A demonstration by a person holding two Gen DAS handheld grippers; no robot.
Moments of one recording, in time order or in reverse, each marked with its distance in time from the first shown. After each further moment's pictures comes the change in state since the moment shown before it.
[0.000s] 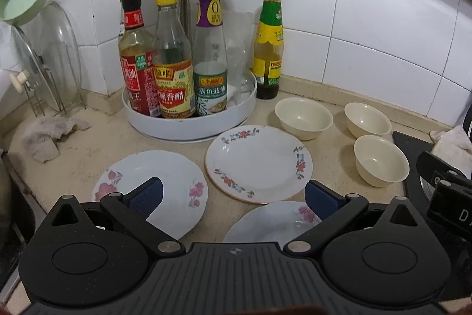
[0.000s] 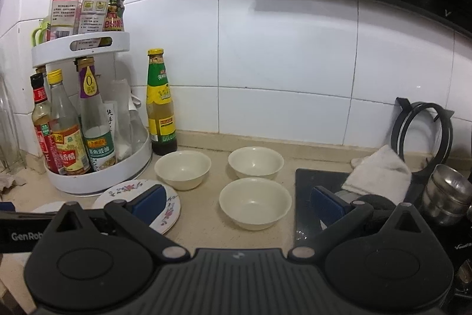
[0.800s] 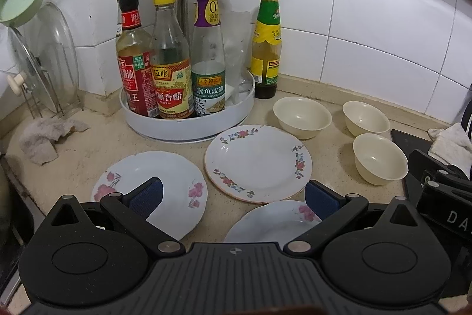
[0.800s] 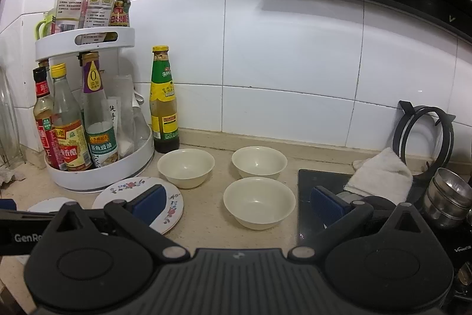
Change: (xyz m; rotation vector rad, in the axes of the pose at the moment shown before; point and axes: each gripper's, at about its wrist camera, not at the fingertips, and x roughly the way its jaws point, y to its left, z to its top) left arm 0.001 0.003 -0.001 0.021 -0.004 -0.016; right arm 0.000 0.009 -0.001 -0.023 -0.003 -0.007
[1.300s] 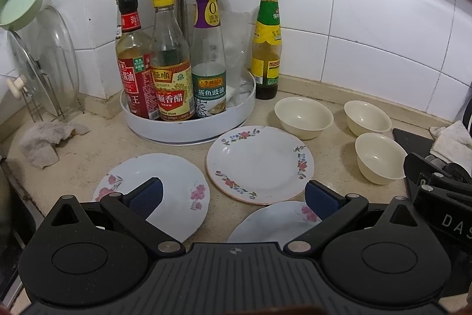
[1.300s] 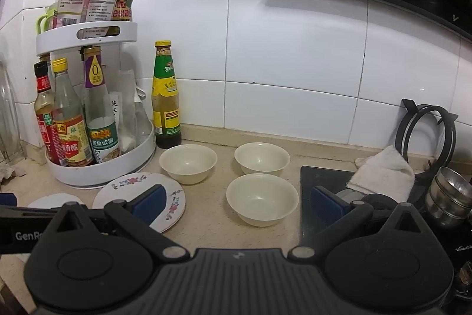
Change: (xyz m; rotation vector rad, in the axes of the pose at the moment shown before) left arm 0.001 0.003 0.000 0.014 -0.004 0.004; right arm 0.004 0.003 0.001 -0.010 0.018 0.009
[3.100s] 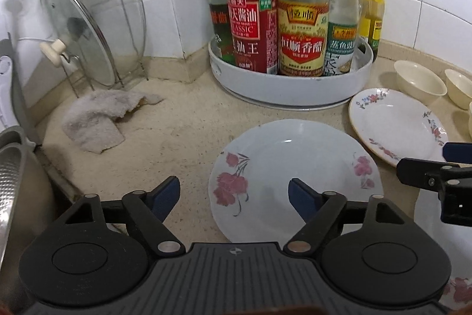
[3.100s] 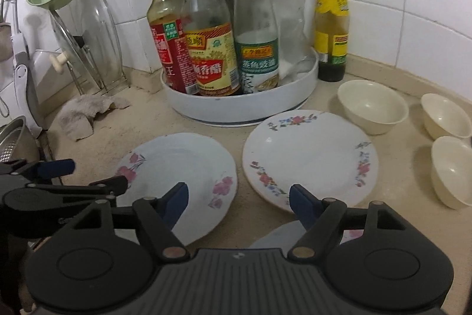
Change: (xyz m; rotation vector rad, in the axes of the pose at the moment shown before) left arm 0.078 0.152 -0.020 0.020 0.109 0.141; right arm 0.095 0.152 -0.016 -0.115 0.302 0.482
